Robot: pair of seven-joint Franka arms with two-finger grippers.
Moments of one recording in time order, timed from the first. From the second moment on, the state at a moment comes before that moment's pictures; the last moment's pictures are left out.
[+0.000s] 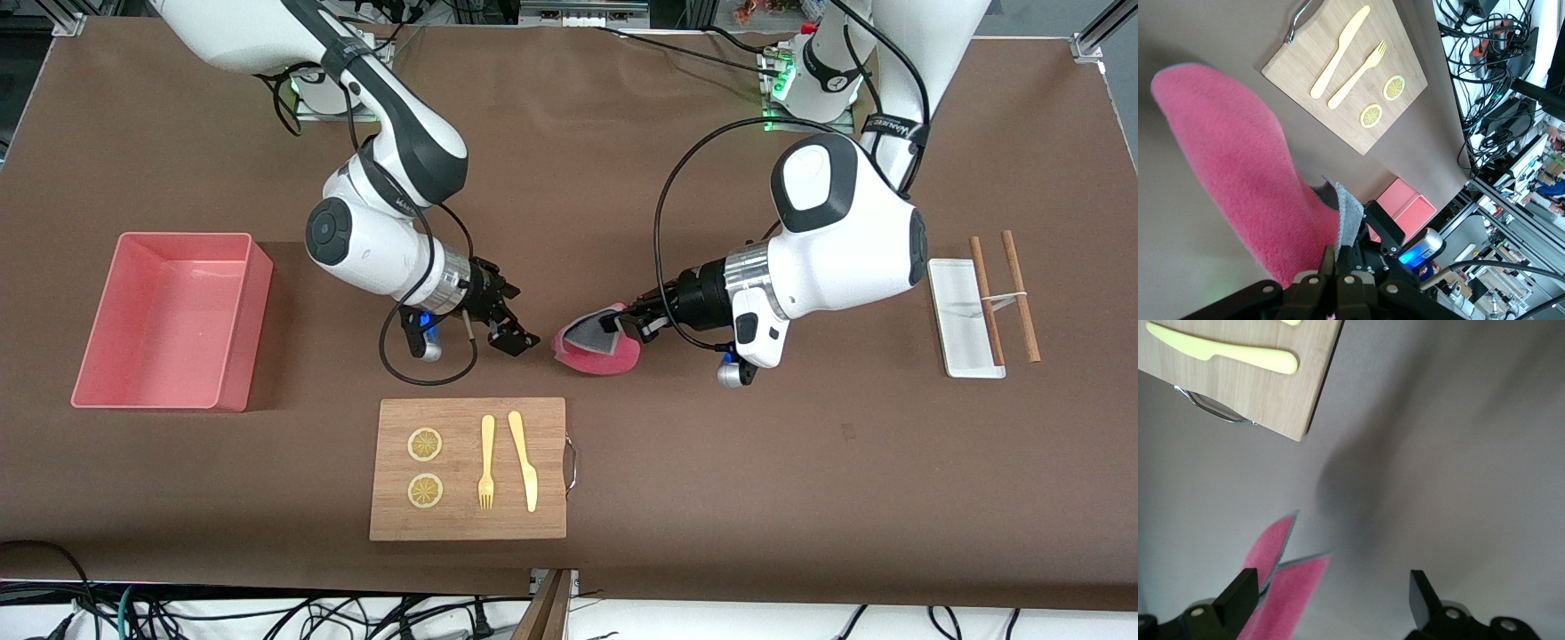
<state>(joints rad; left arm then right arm) -0.25 0.47 -0.22 -1.48 -0.89 2.19 -0.76 0.14 0.58 0.50 -1.61 0.27 2.37 1.48</state>
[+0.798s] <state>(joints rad) -0.25 0.47 -0.22 -1.48 -0.89 2.20 -0.78 0.14 0.59 0.51 -1.61 0.27 2.39 1.51</state>
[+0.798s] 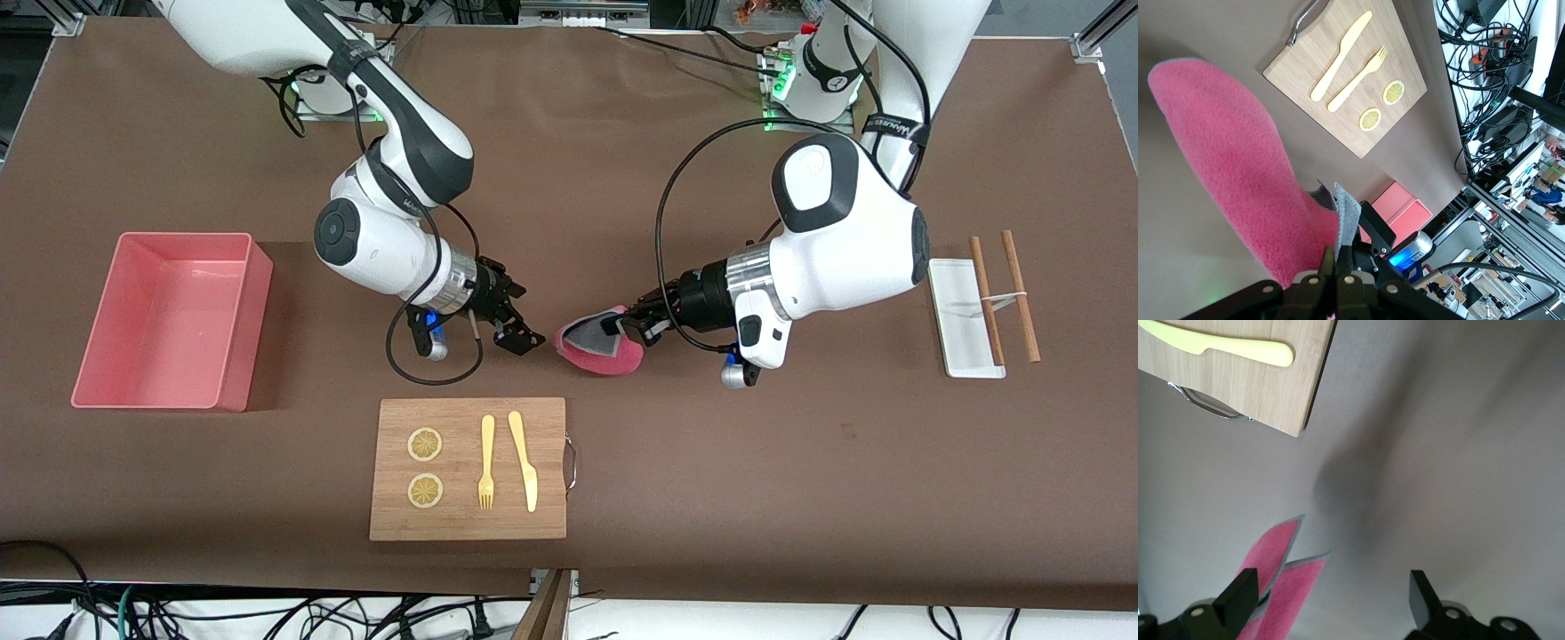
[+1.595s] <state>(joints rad) -0.33 0.47 -0.22 -1.48 -0.89 2.20 -0.84 0.14 0.59 0.55 -1.57 0.27 2.42 1.59</state>
